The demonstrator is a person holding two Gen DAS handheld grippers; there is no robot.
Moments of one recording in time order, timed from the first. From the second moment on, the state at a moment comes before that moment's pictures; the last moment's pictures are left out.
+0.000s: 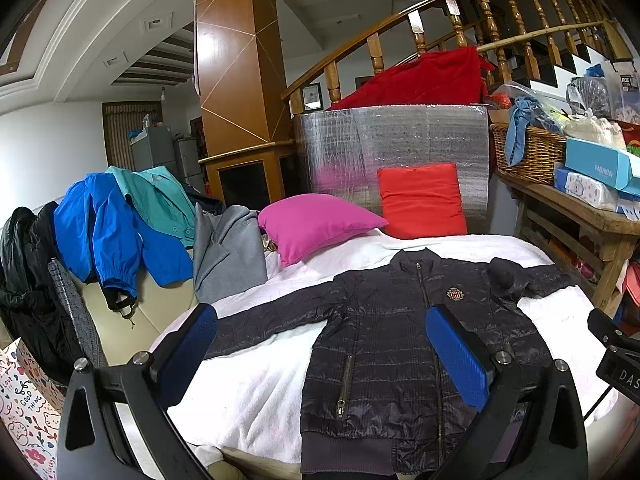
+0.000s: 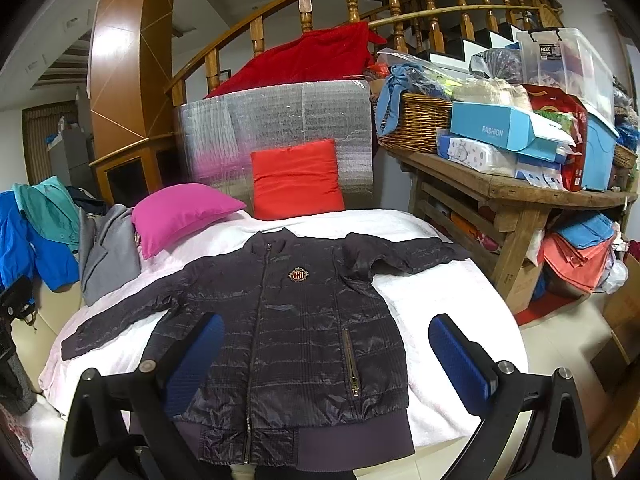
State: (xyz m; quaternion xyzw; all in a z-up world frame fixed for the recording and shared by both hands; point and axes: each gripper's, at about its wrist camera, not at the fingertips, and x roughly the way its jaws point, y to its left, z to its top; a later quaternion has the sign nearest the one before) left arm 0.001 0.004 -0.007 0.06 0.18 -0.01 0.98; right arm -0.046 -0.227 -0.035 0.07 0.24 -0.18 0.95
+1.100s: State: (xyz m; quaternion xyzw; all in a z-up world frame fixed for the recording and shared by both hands) left arm 0.004 0.003 -0.014 0.06 0.19 -0.01 0.98; right arm -0.041 -0.222 -0.040 0.07 0.25 -0.18 0.95
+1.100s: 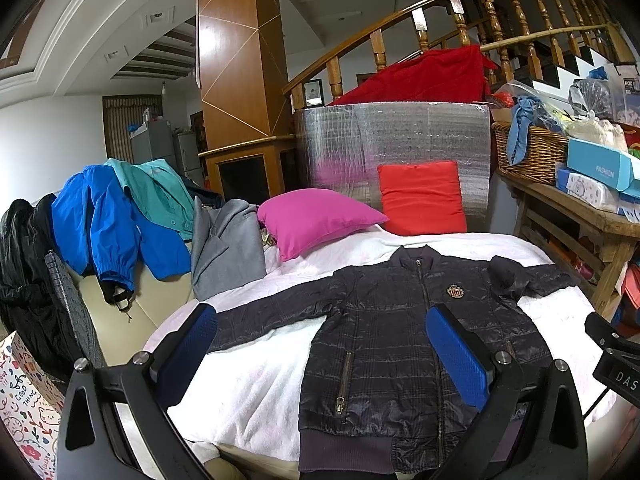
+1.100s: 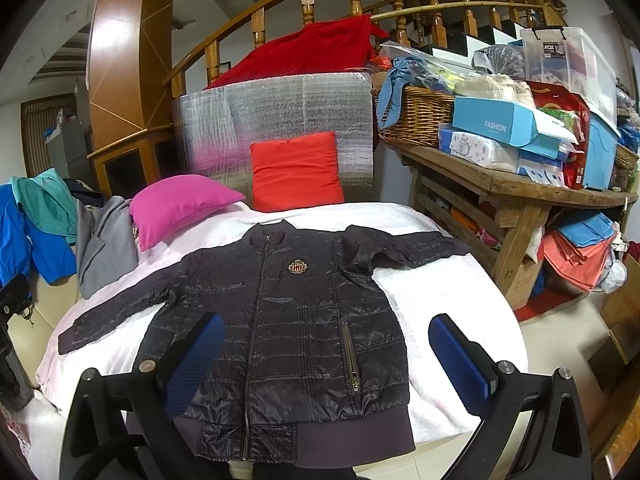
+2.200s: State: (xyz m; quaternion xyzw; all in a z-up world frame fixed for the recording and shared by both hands) left arm 0.063 -0.019 -0.044 0.07 0.24 -0.02 0.97; right arm 0.009 -0.252 -0.059 0.08 0.28 -0.17 0.94
